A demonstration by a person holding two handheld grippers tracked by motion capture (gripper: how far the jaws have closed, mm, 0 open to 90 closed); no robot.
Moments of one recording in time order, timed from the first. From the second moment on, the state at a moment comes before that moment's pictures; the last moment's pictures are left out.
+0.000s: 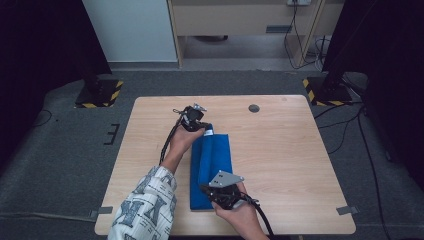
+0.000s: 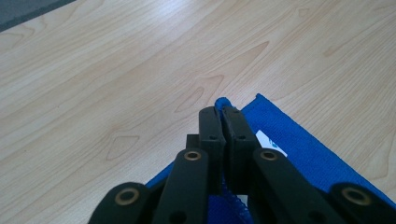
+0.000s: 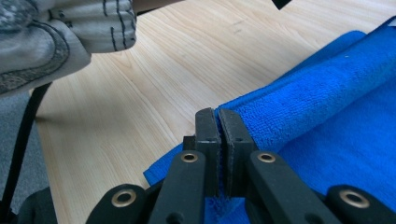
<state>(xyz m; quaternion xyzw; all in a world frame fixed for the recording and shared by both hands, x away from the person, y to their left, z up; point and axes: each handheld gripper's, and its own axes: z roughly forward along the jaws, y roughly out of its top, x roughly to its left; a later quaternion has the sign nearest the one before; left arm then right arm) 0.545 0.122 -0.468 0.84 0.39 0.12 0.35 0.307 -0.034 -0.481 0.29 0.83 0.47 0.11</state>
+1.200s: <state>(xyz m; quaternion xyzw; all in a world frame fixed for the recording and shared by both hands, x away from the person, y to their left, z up) 0.546 0.099 -0.484 0.85 0.38 0.10 0.35 0.312 -0.057 -0.501 0.32 0.83 0.43 0.10</state>
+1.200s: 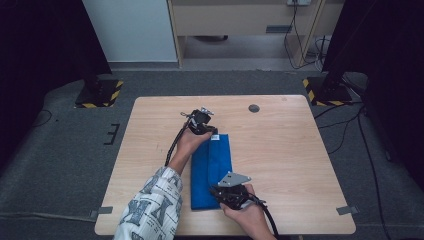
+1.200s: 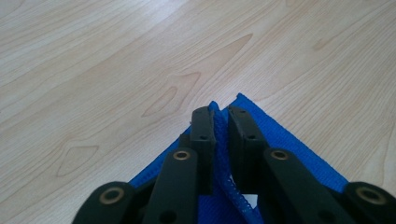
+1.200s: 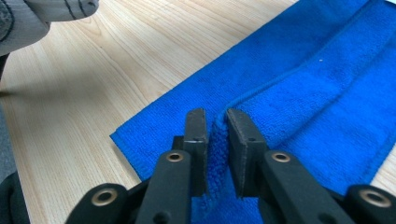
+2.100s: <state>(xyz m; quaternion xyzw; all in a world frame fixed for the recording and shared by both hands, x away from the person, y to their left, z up) 0.538 0.085 -0.477 0.85 0.37 0.11 0.36 0.318 -0.078 -0.507 0.36 0.83 0.41 0.10</state>
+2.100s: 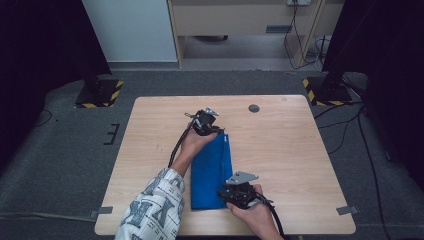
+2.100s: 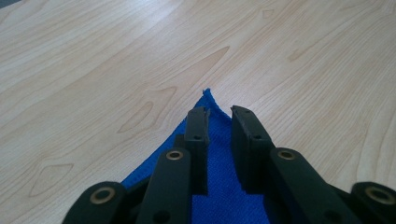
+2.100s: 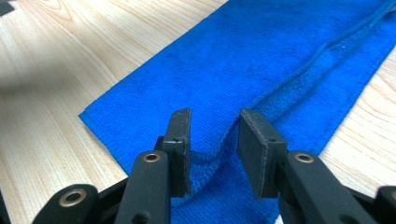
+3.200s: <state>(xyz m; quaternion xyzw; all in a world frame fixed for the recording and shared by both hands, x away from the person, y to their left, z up) 0.505 0.132 -0.457 0.84 0.35 0.14 0.38 0.313 -0.107 -0.502 0.38 0.83 0.39 0.10</state>
